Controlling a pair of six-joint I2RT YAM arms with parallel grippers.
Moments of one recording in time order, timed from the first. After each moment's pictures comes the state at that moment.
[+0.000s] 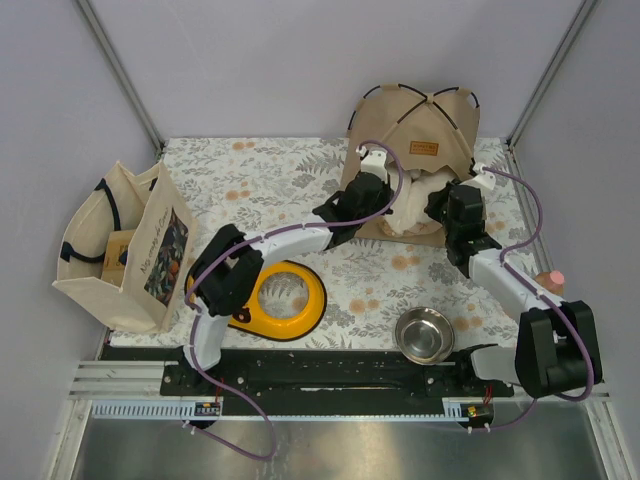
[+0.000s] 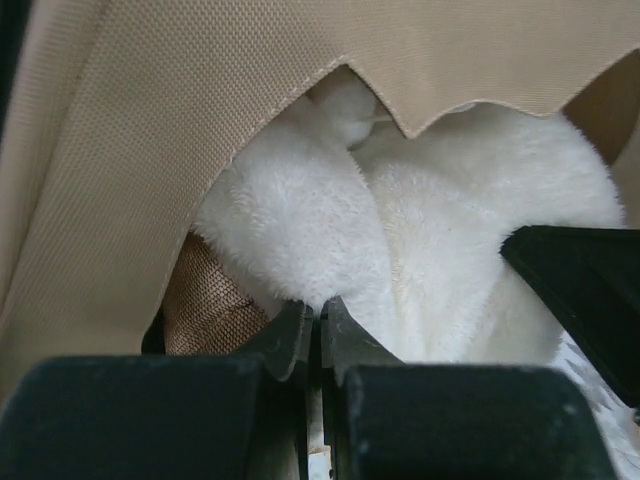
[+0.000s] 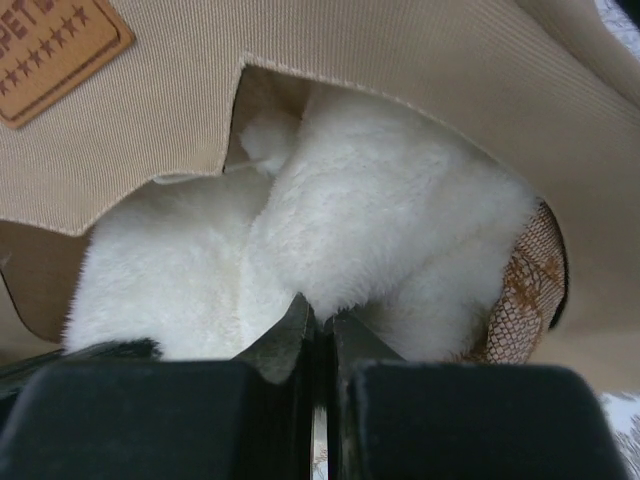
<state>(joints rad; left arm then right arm) -0.87 2.01 1.55 0.17 -0.25 -0.44 0.21 1.27 0.74 0.21 0.24 0.60</state>
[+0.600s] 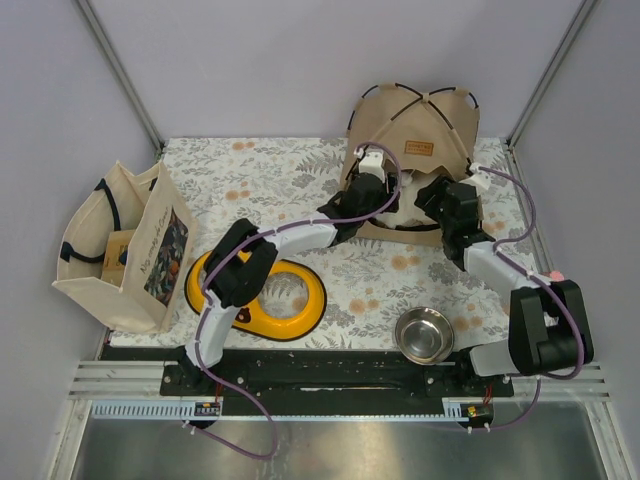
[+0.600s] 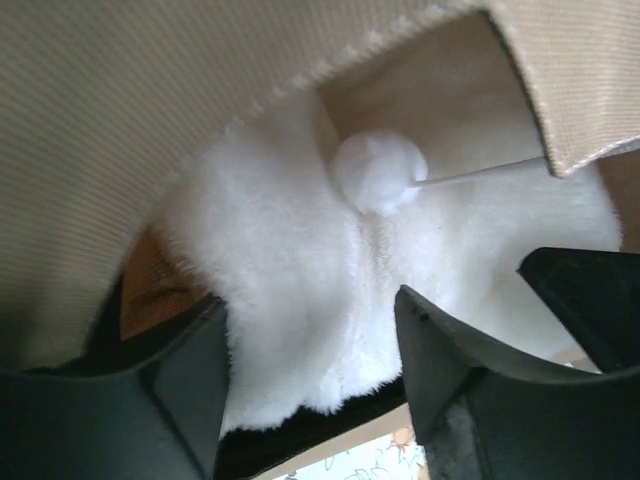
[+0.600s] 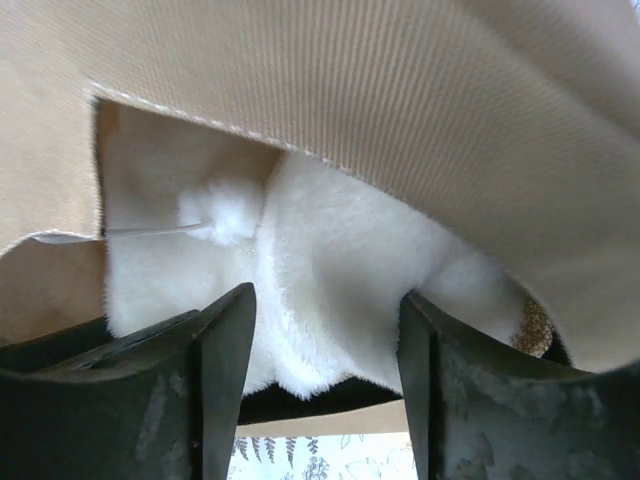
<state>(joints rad) -0.83 2.16 1.61 0.24 -0.29 -0.45 0.19 1.43 0.75 0.35 0.21 0.65</state>
